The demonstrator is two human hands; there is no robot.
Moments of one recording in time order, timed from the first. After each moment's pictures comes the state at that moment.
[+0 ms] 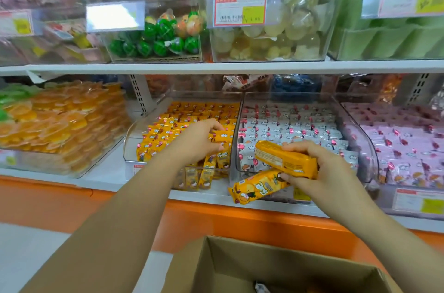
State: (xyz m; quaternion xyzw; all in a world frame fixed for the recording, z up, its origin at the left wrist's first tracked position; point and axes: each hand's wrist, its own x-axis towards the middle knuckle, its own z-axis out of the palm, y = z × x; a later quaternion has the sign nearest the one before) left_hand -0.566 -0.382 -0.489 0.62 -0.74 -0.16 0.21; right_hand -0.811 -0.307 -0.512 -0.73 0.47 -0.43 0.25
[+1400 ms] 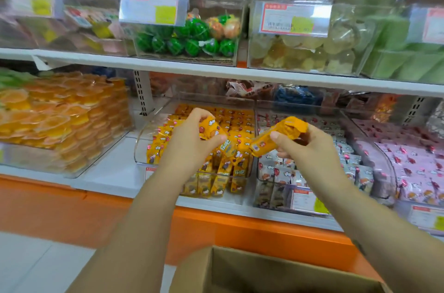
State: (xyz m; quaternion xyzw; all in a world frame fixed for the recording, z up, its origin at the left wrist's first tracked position) left_hand -0.523 -0.347 -0.484 0.59 -0.65 -0.17 0.45; right_hand -0.731 -0.336 -0.481 -0.62 0.49 -0.53 0.31
